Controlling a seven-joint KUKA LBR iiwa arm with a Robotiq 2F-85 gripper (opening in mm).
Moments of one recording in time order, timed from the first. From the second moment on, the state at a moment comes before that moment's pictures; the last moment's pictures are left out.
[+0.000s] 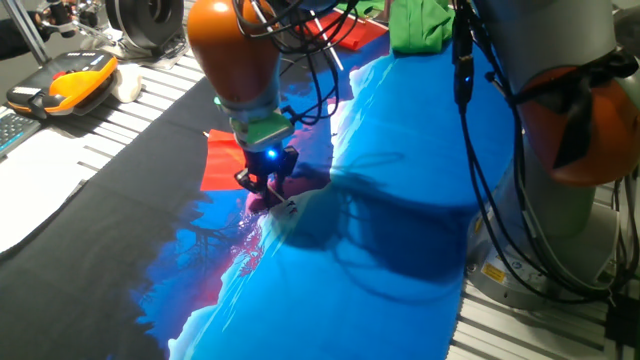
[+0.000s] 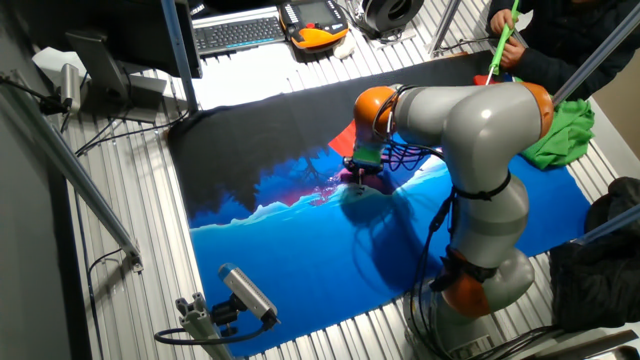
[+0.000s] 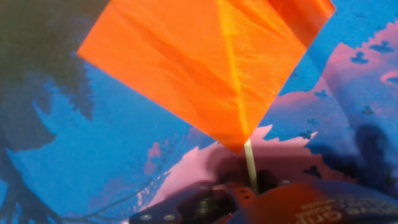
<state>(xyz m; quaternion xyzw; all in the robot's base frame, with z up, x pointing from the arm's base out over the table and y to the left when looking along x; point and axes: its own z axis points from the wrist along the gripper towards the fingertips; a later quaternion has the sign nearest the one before) 0.482 0.061 0.020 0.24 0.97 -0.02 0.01</state>
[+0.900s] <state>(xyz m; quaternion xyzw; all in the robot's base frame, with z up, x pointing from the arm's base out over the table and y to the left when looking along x) 0.479 0.056 0.075 0.18 0.98 0.00 -0.01</state>
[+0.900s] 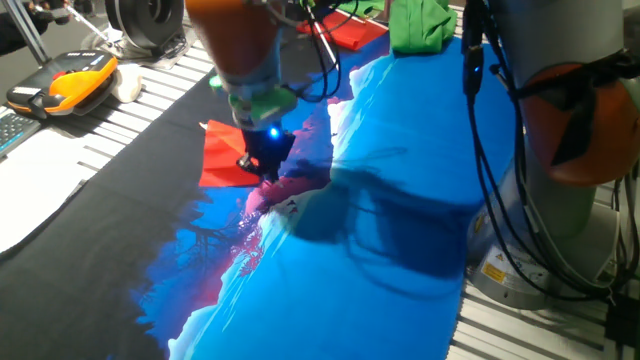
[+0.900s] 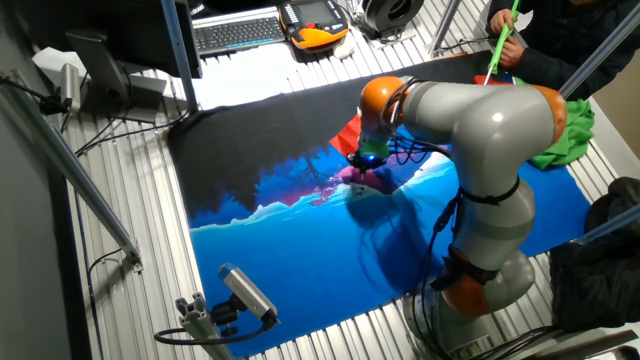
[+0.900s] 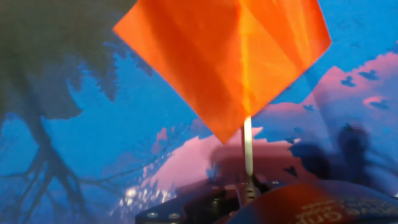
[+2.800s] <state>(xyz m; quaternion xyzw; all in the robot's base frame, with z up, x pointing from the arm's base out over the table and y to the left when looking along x) 0.473 0.000 0.249 0.11 0.99 0.03 -0.05</state>
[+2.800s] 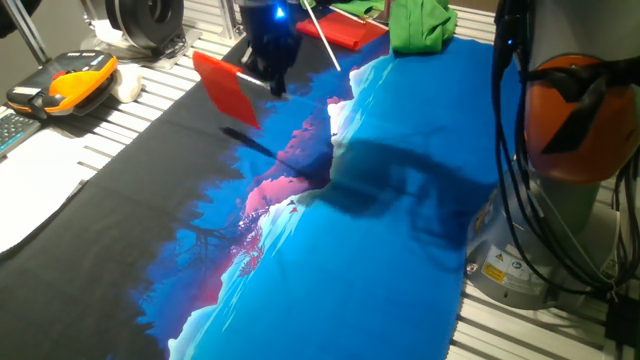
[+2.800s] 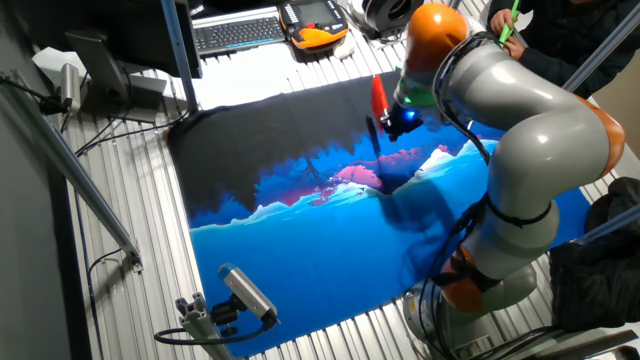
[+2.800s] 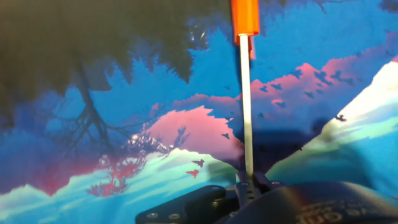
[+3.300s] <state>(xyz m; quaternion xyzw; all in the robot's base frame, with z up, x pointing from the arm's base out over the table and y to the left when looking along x) 0.476 -0.001 0.249 0.04 1.00 0.07 -0.05</state>
